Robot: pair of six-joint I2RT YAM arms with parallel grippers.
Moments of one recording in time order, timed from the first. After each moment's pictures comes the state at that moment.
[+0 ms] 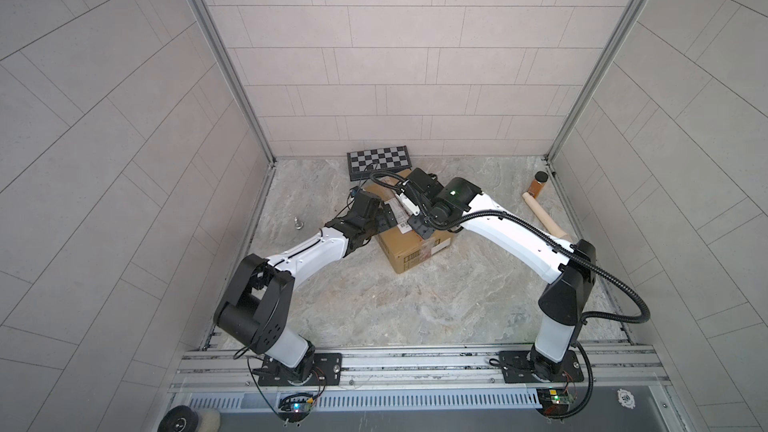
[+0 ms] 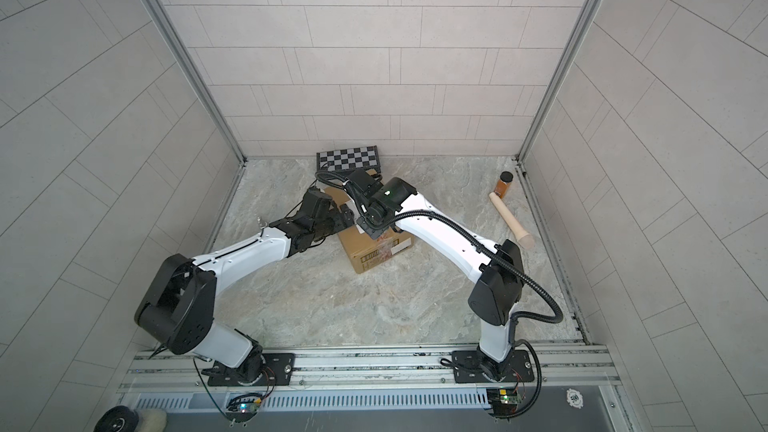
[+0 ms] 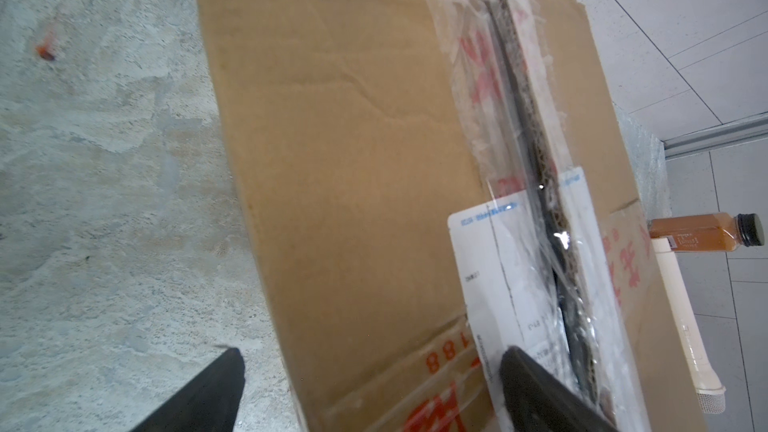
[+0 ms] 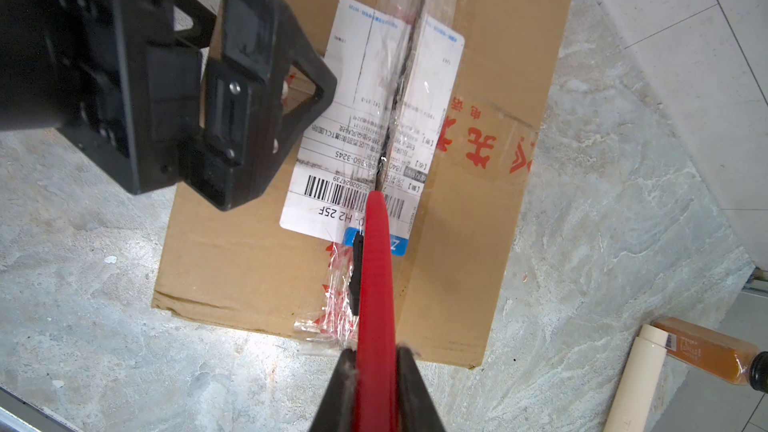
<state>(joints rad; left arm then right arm) -0.49 1.56 0.96 -0.19 -0.10 -0.79 0.80 1.81 1.84 -1.17 0.25 -0.01</state>
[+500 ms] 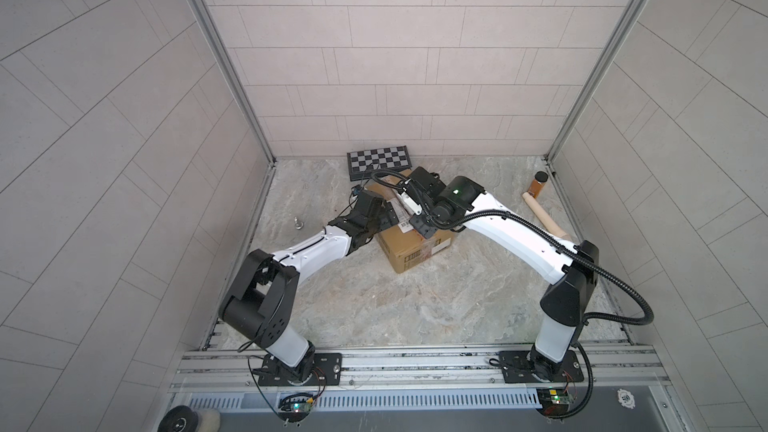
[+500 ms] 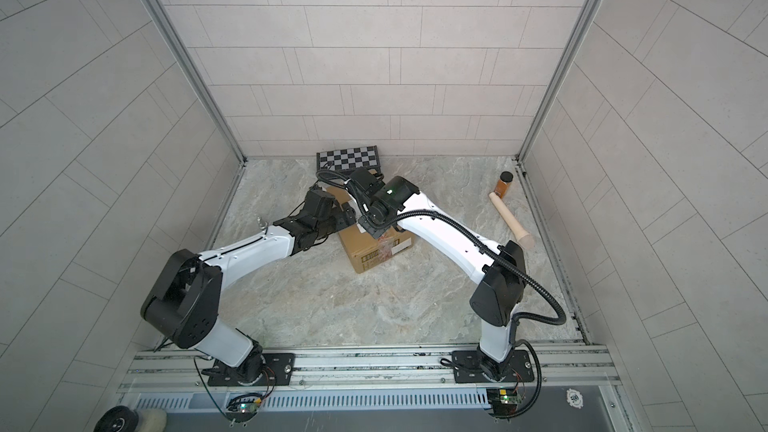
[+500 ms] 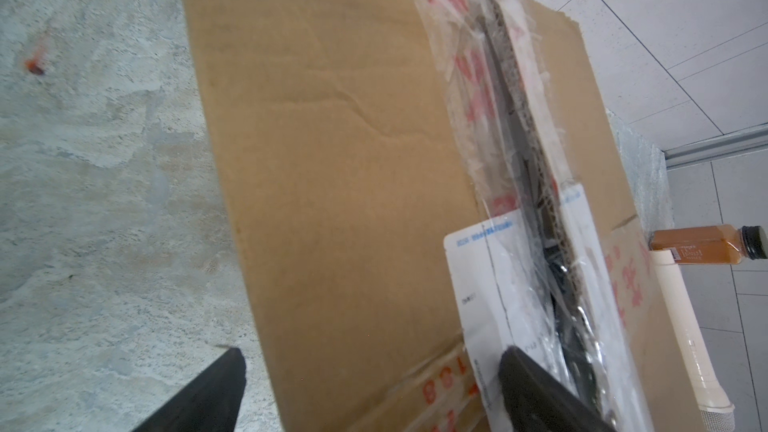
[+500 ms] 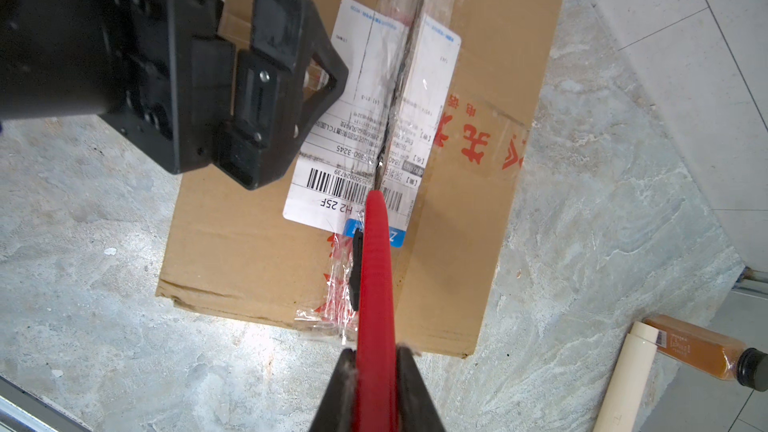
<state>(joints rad) -0.49 1.59 0.97 -0.17 -0.12 -0.80 0.80 1.79 1.84 -1.19 0.25 -0.02</state>
